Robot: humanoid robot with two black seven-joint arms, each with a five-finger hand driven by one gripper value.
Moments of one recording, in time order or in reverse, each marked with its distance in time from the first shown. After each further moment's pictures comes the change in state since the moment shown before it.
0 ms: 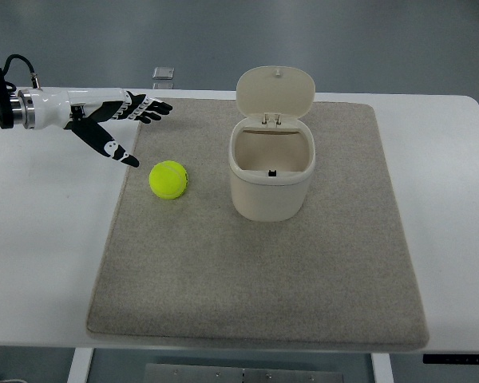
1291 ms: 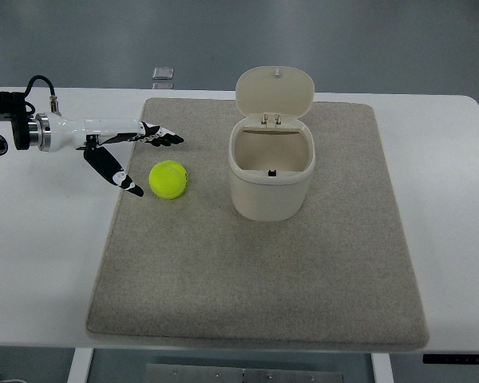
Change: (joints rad) left arm 0.062 -0.030 -0.048 -0.045 0.197 0.115 -0.010; right arm 0.000 0.000 0.000 0.000 0.000 0.000 0.000
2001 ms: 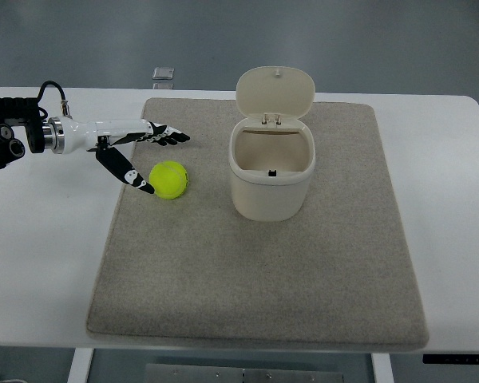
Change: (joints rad) left arm 0.040 -0.081 -0.019 0.096 -0.034 0.014 0.000; right arm 0.000 0.000 0.000 0.000 0.000 0.000 0.000
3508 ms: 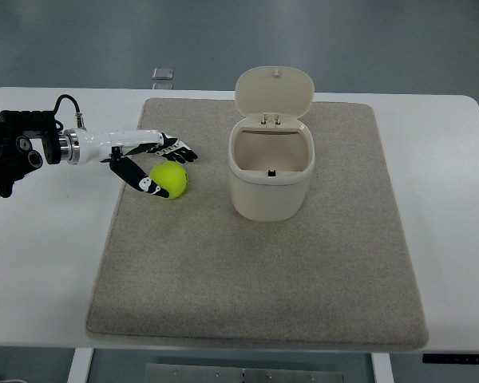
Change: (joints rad) left arm 0.051 -0.070 -0.022 0.051 0.001 0.001 0.011; right arm 0.000 0.000 0.000 0.000 0.000 0.000 0.000
